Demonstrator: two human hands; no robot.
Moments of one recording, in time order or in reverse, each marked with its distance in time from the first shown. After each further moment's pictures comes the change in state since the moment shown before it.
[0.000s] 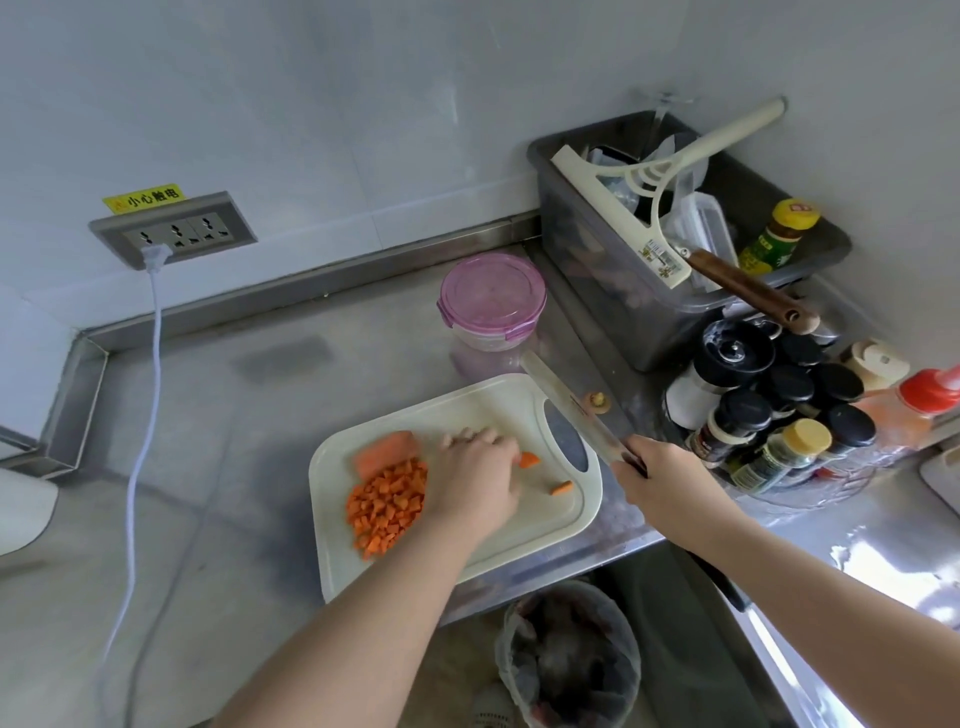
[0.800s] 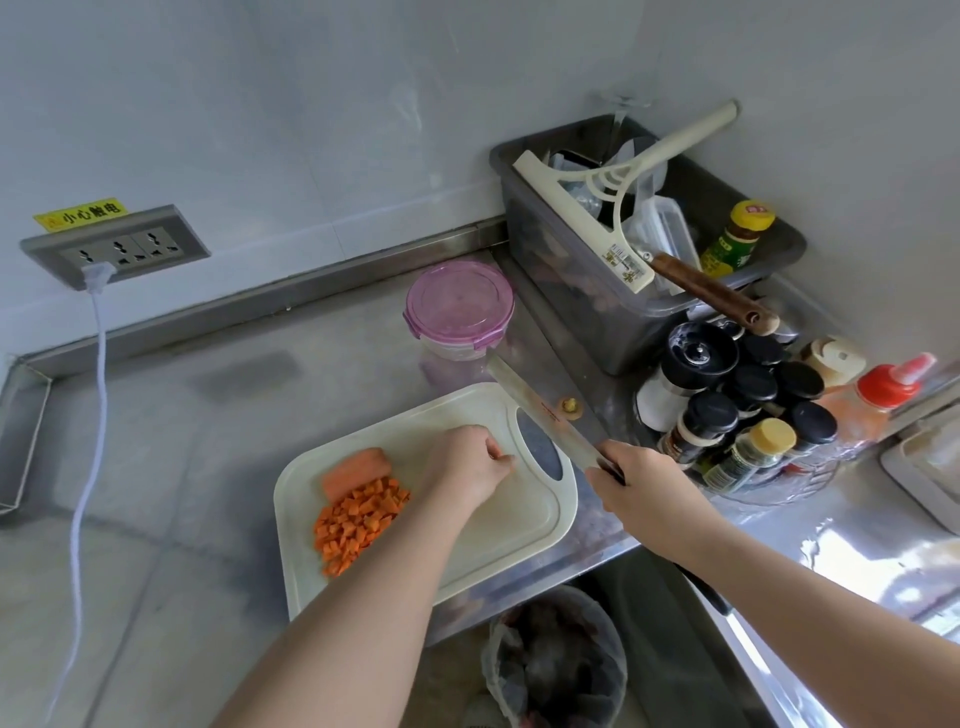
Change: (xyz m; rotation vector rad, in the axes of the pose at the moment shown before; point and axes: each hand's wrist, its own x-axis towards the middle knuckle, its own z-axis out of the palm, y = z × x) left_hand 0.048 0.008 0.014 -0.493 -0.151 -0.287; right_hand -0.003 -0.001 -0.006 0.028 -0.008 -0.023
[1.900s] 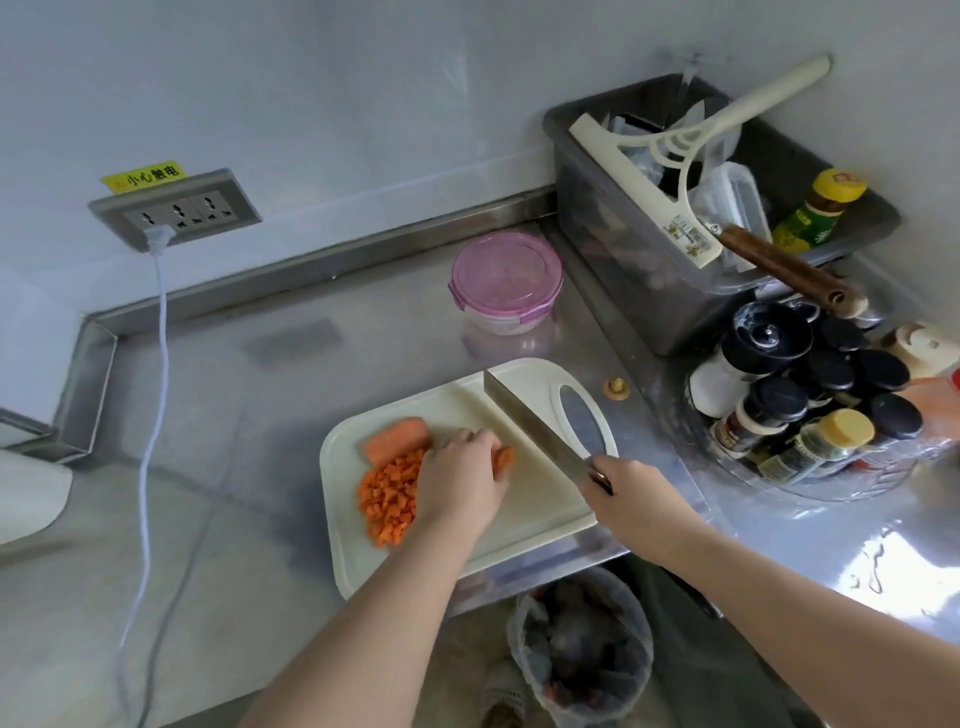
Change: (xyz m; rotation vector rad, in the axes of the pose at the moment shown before) left_hand -0.039 -0.046 -0.002 0.302 0.207 0.122; right_hand 0.010 -0.008 0.048 -0.033 -0.152 0.035
